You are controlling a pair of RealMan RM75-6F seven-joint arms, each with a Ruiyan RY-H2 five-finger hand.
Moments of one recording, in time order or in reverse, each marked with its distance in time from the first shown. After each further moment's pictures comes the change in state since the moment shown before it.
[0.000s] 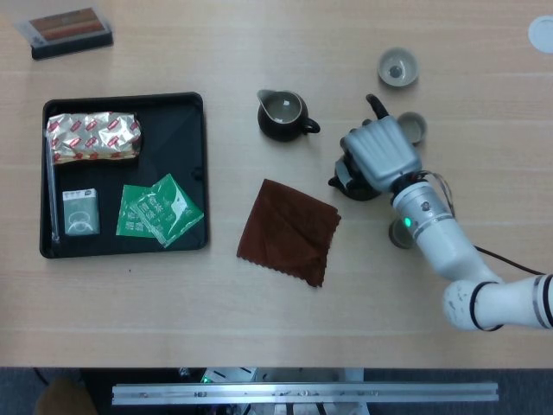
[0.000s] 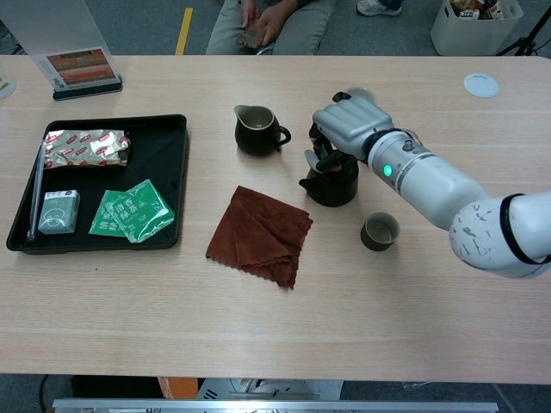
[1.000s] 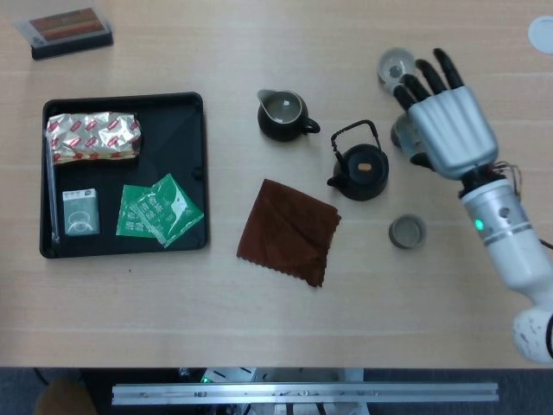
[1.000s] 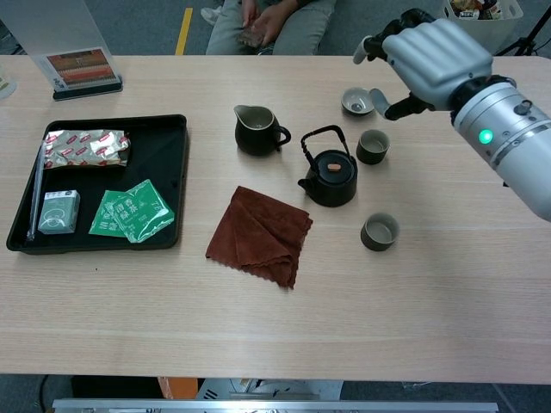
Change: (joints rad) left arm -0.030 0.012 -0.015 -0.007 0.022 -0.010 0.008; right arm -0.162 0.269 -0.038 -0.285 -0.275 0.297 0.037
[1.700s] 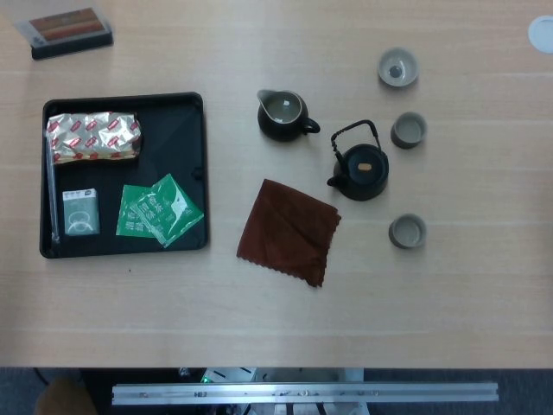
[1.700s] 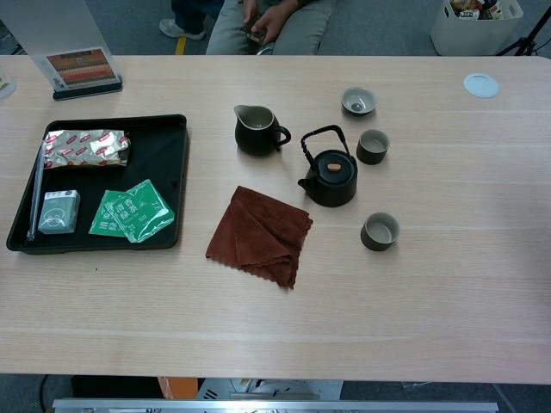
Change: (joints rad) left arm -0.037 -0.009 0.004 0.012 0.097 0.023 0.009; right arm -0.446 0.280 -0.232 -0.152 -0.357 0.353 0.162
